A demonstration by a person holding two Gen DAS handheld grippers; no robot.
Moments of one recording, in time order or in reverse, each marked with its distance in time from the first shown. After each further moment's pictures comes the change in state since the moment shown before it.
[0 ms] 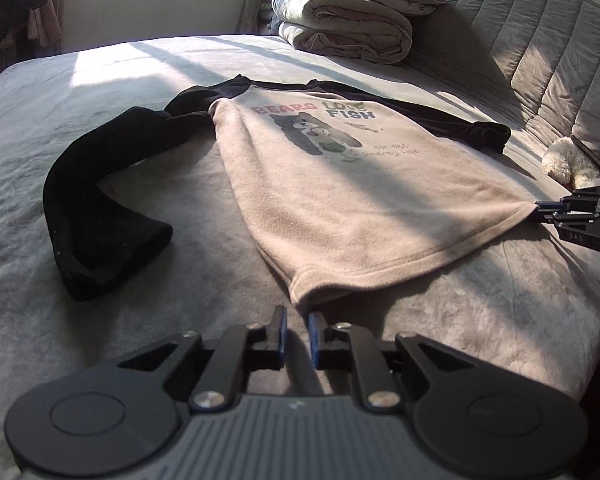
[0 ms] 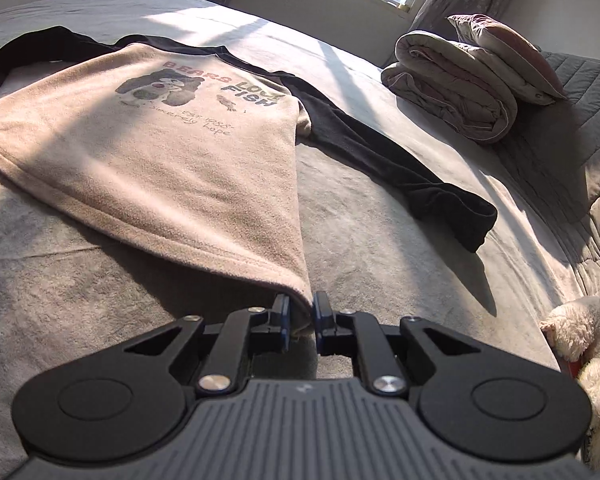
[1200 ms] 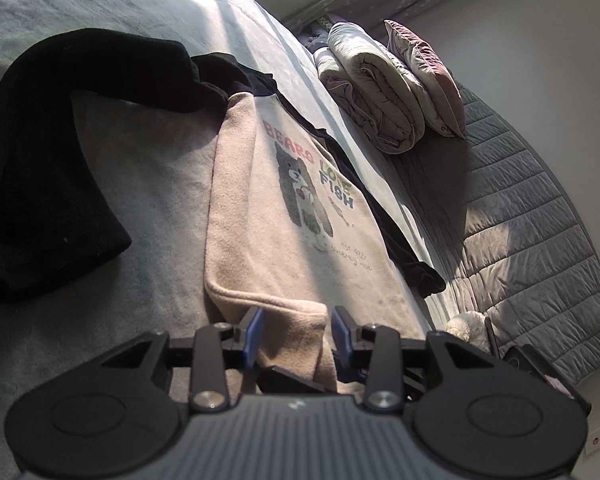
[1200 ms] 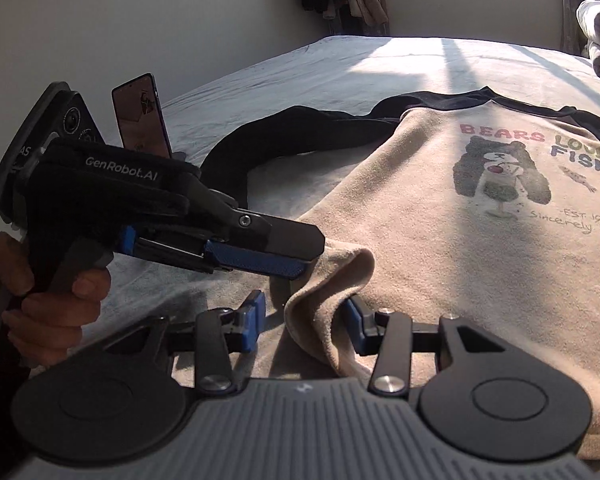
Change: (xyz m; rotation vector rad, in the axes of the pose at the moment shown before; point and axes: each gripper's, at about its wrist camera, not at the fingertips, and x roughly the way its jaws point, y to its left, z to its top) left arm 0.042 0.053 0.035 -0.546 -0.060 -0.344; right arm 0.025 0.172 0.112 0.186 -0.159 0.707
